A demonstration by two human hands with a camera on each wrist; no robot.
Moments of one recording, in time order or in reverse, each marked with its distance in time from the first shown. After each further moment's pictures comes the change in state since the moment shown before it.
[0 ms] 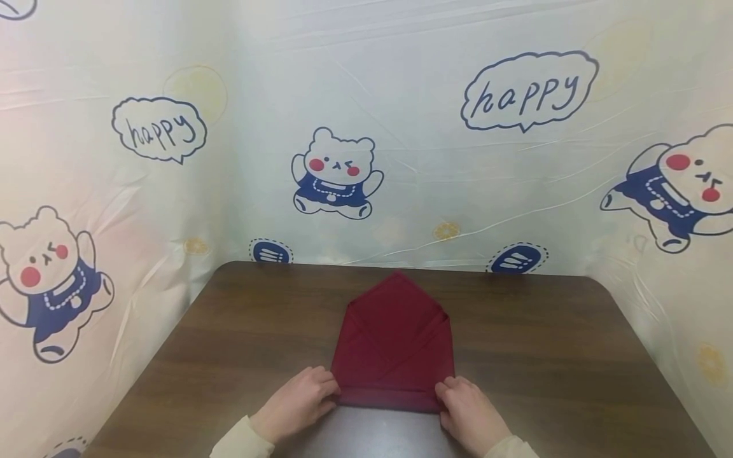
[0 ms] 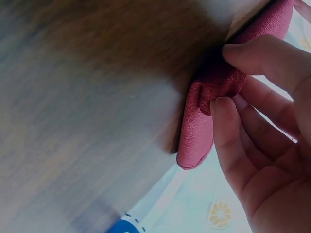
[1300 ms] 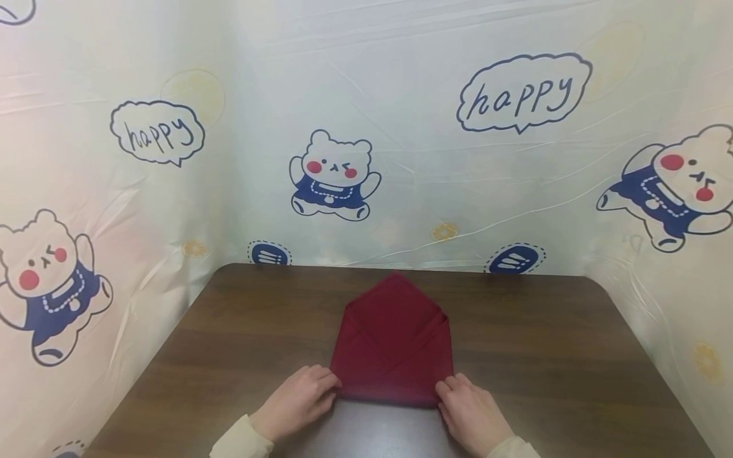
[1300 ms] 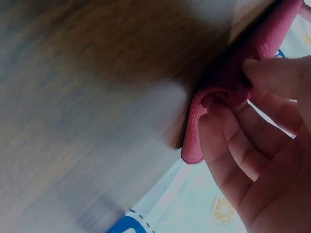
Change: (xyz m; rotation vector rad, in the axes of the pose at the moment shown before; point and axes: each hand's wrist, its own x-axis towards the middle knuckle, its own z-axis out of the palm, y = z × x) left_hand 0.001 -0.004 0.007 -0.096 0.017 -0.091; right_hand -0.004 -0.004 -0.005 -0.084 0.022 0.060
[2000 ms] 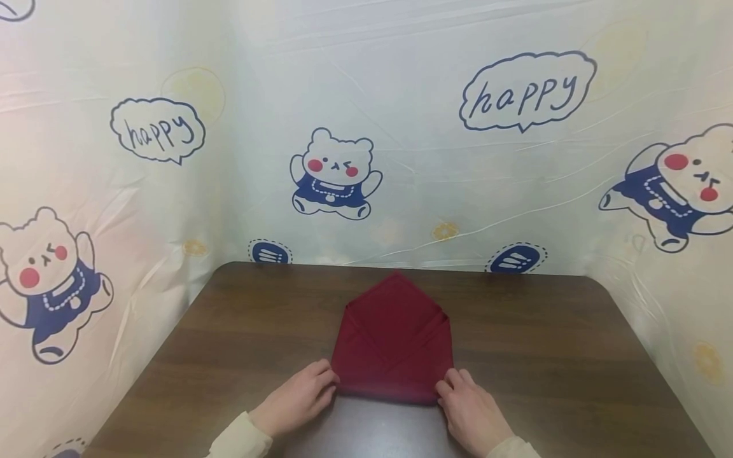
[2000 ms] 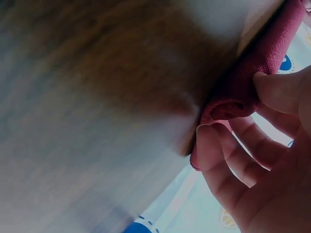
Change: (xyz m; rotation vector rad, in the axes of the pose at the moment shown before) left_hand 0.000 -0.004 0.001 -0.088 -0.077 -0.073; right_hand -0.001 0.001 0.006 0.002 -0.017 0.013
